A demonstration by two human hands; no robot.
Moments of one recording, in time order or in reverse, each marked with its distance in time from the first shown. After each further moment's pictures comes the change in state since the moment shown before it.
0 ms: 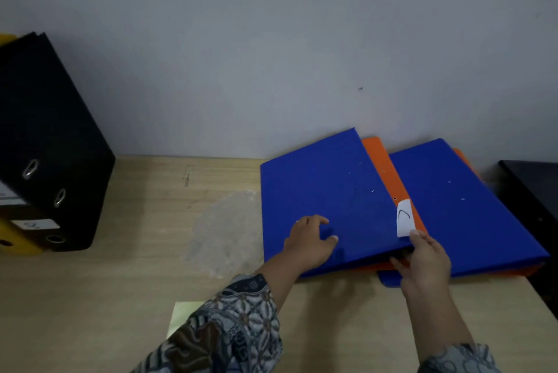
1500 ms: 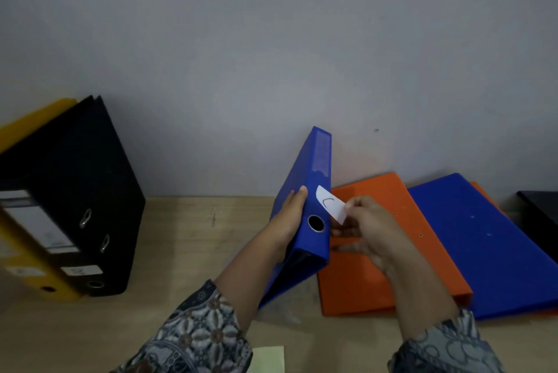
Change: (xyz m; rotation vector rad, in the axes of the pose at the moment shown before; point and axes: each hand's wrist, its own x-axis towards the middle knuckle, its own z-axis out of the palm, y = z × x) left_hand -0.028 0.028 -0.143 -0.698 0.084 -0.153; right_hand -0.113 -0.070 0.110 -0.412 -0.758 -0.106
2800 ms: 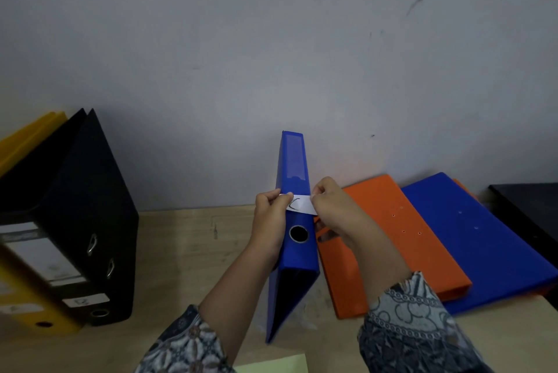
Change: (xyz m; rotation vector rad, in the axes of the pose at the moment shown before) left_hand -0.034 0.025 -0.057 -0.292 0.126 0.195; right_hand 0.002 -0.050 0.091 -0.498 0.042 -0.037
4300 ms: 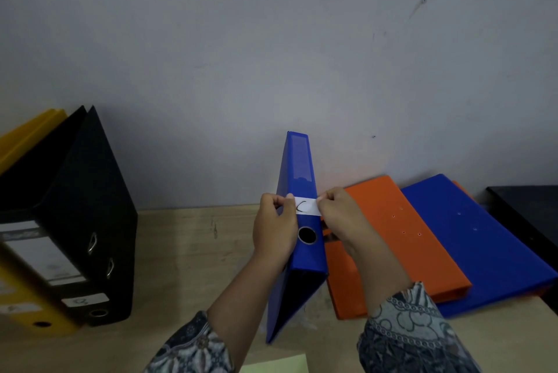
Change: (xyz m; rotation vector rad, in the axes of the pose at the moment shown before) left_hand 0.004 -0.012 0.002 0.327 0.164 0.204; right_hand 0.007 0.016 0.008 0.183 0.134 0.044
